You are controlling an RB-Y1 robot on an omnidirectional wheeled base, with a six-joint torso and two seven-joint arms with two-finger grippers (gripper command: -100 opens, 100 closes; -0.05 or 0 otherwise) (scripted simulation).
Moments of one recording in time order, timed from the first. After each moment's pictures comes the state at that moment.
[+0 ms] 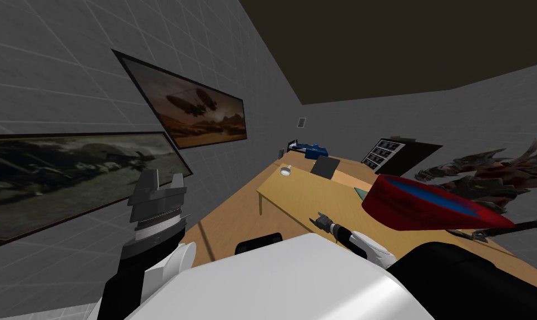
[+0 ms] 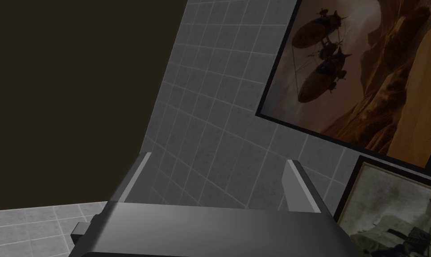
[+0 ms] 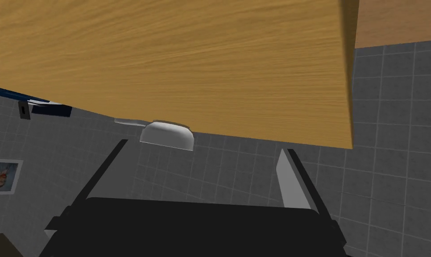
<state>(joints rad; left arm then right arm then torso) 0.54 -0.04 0.06 -2.36 0.00 -0.52 -0.08 0.45 -0.77 0.10 -1.14 0.66 -0.44 0.46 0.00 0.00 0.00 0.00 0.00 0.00</state>
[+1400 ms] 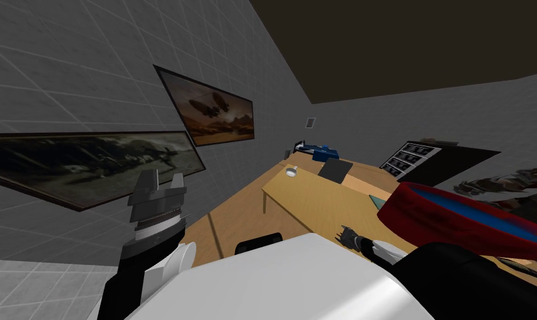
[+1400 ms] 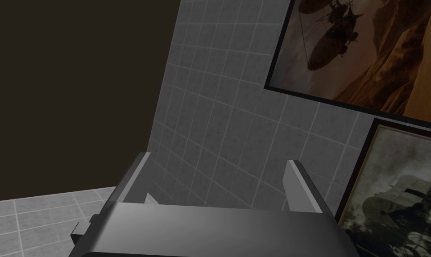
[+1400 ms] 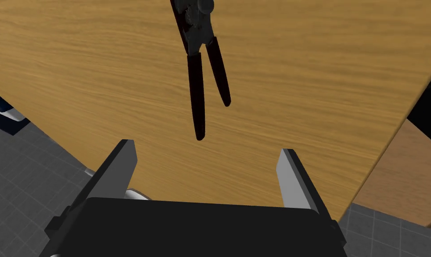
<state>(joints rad) 0.54 -0.04 0.06 -2.36 0.00 -0.52 -0.08 0.42 -0.91 0.20 -0.84 0.76 -0.34 0.64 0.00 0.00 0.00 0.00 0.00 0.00</state>
